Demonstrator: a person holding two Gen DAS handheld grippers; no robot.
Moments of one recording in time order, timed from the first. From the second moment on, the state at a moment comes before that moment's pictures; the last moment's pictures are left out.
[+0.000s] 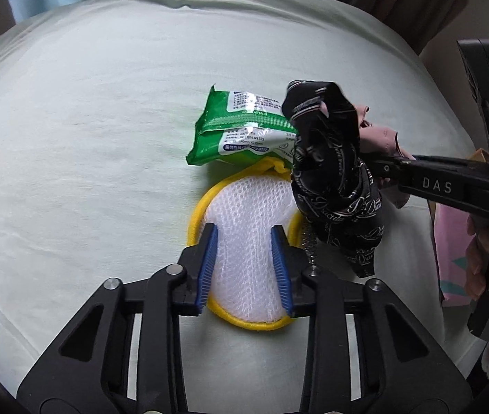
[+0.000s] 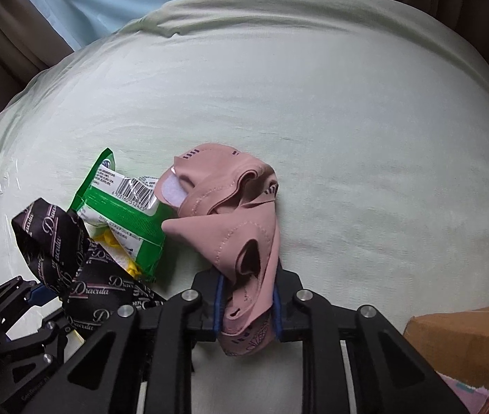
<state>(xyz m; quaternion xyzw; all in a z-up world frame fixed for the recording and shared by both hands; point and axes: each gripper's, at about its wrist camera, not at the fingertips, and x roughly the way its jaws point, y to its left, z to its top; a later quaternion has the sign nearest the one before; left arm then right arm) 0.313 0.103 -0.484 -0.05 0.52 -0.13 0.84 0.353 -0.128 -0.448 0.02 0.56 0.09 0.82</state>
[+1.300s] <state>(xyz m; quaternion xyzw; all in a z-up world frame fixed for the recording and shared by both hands) 0.241 0.106 -0.239 -0.04 0.41 -0.16 0.90 0.230 -0.159 -0.229 0.09 0.46 0.06 0.88</state>
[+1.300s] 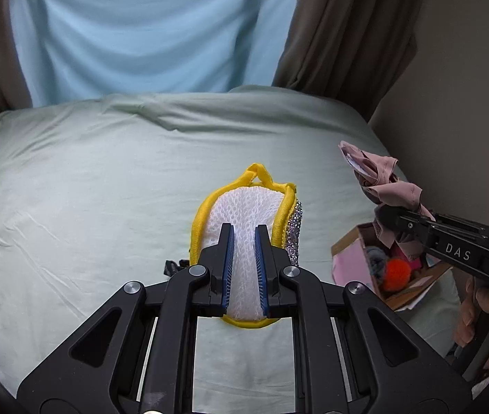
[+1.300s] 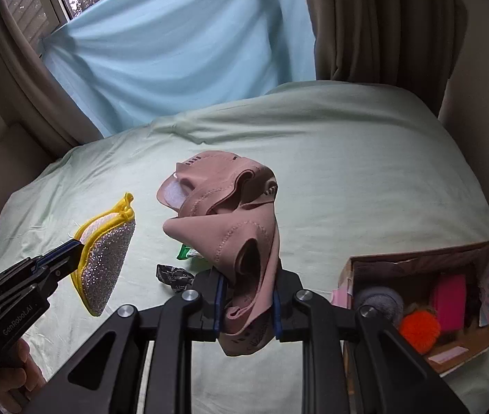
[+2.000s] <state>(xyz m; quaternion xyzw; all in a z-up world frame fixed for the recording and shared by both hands) 0.190 -0.139 -0.182 -0.02 0.43 -0.24 0.87 0.133 -0.374 -0.180 0.12 0.49 -0.04 0.86</state>
